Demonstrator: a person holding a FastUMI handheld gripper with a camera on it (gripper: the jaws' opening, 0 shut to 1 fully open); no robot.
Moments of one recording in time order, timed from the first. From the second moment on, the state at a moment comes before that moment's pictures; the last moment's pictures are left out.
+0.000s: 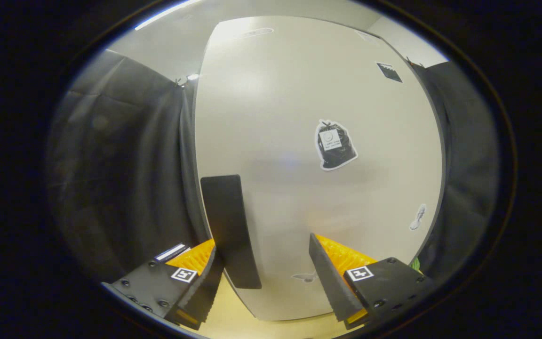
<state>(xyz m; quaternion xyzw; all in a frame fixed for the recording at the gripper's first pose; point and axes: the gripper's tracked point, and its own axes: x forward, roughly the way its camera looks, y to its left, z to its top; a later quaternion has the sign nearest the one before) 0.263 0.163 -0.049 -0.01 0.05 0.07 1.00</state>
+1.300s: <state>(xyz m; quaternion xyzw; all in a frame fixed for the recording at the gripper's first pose) 0.225 0.146 -0.030 -0.03 0.03 0.06 1.00</state>
